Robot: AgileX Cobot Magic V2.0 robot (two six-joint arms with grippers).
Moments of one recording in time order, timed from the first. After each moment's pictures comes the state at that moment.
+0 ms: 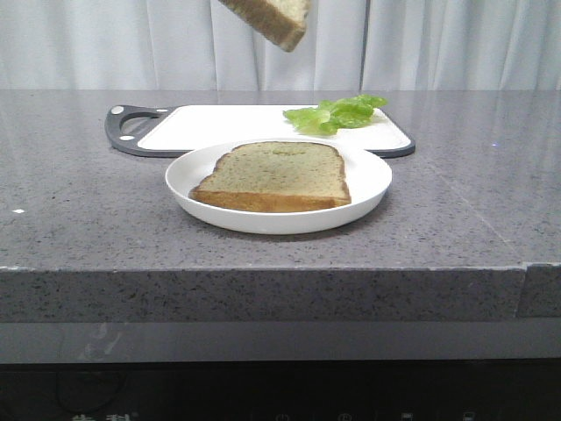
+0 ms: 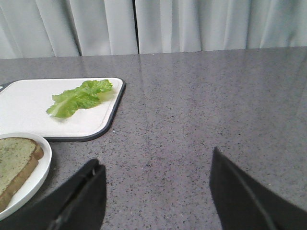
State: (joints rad) left arm -0.55 1.34 -1.34 -0.43 0.68 0.13; right arm 0.00 0.32 -0.45 0.14 0.36 -0.01
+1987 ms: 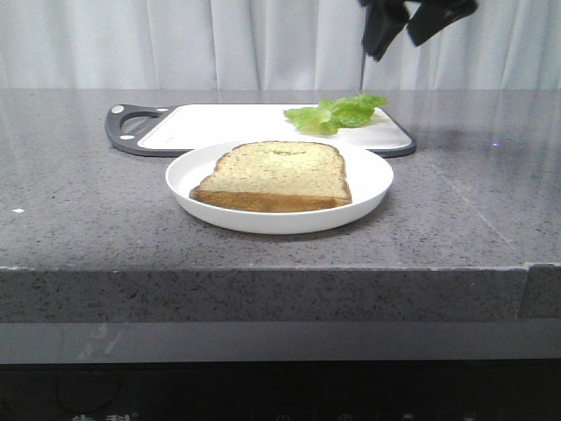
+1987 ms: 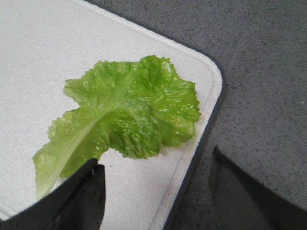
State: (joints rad) left arm -0.55 0.75 -0.96 -0.42 0.68 0.14; right arm 0.24 1.89 -1.72 0.14 0.62 -0.27
